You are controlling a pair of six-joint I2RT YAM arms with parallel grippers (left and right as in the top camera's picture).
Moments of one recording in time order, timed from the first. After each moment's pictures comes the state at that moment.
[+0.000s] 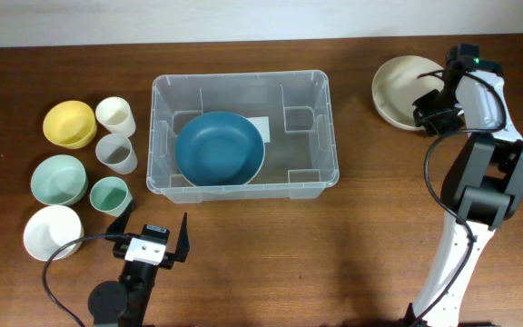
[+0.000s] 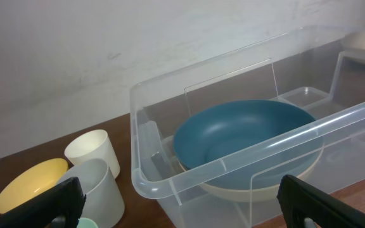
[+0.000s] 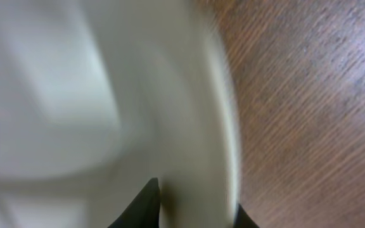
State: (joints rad) left arm 0.02 0.01 0.01 -0.06 0.22 0.27; right arm -0.27 2.44 2.08 -1.12 -0.04 0.78
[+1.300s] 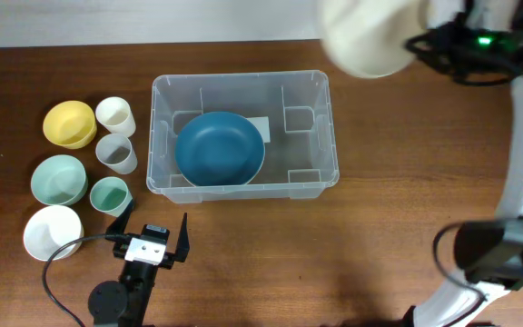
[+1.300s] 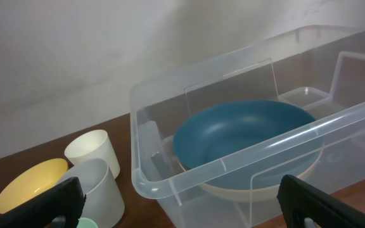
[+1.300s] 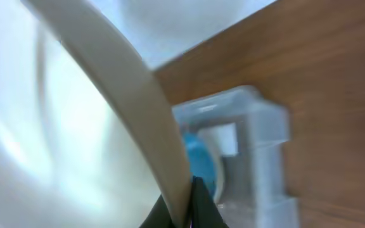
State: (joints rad) left arm 0.02 0.01 0.01 -0.06 0.22 0.27; right arm -0.15 1.92 2.22 -1.22 -0.80 0.38
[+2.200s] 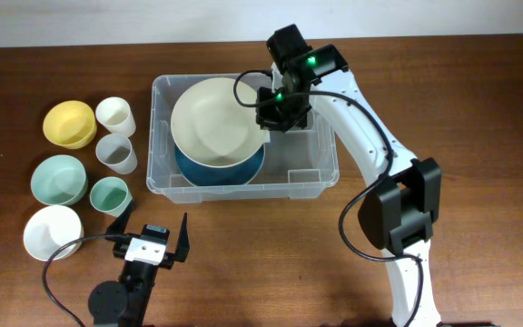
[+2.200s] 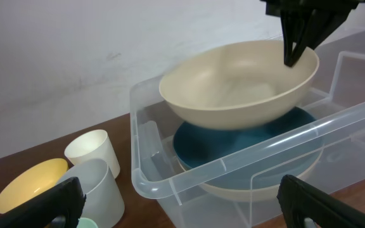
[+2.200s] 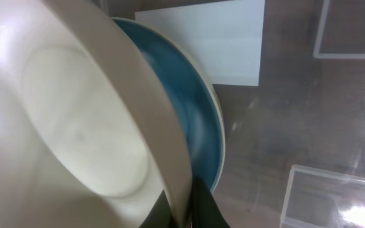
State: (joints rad) left arm 0.02 0.01 0.01 -0.06 0.22 0.27; right arm 0.43 2.29 2.22 -1.23 -0.35 0.50
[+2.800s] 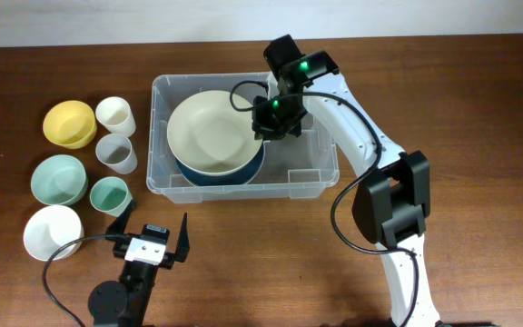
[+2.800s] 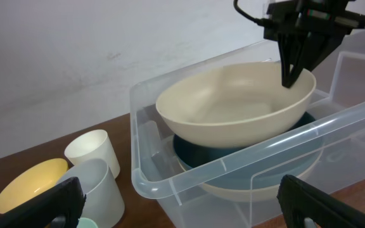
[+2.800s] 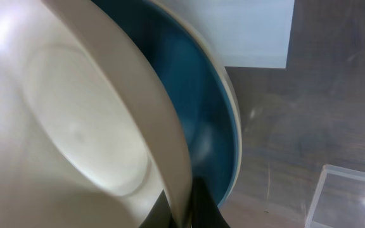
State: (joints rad) left arm 0.02 0.01 0.01 -0.06 0.22 0.27; right arm 0.43 2.34 2.20 -1.22 -0.45 0.52
